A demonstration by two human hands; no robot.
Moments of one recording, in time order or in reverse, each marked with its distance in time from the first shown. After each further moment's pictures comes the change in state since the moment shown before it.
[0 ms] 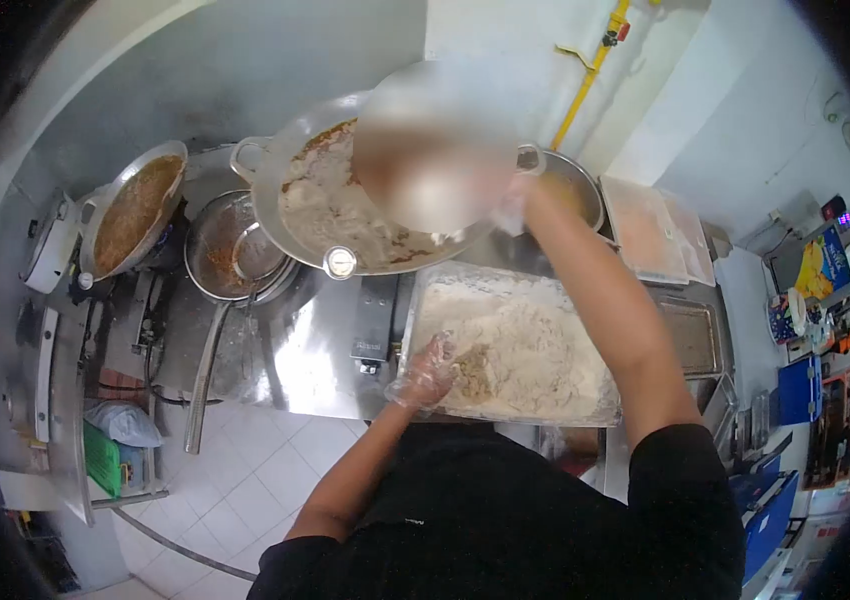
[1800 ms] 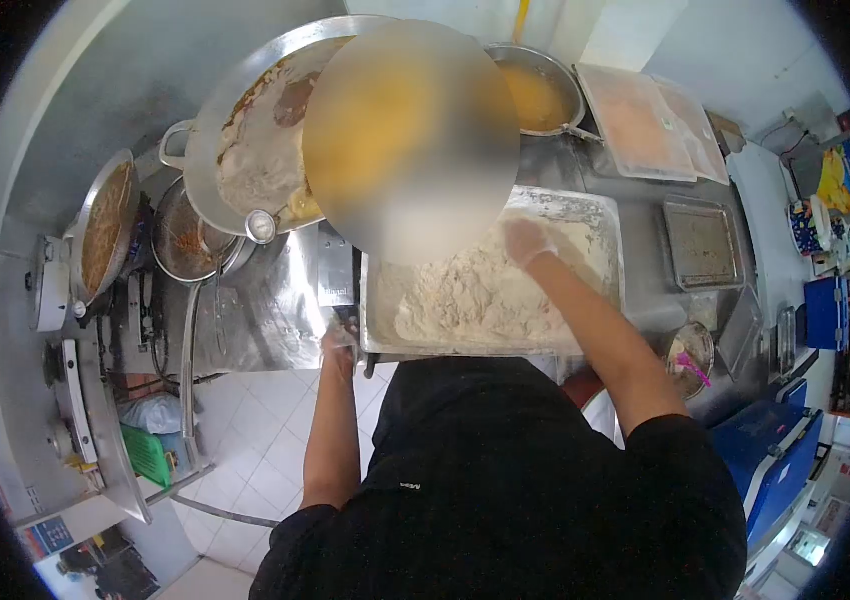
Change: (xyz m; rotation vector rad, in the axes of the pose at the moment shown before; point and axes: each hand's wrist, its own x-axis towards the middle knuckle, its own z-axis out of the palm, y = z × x) left_hand -0.064 -0.085 -0.060 -1.153 0.569 -1.169; right_hand -0.198 0.341 0.052 -1.055 0.143 0.869
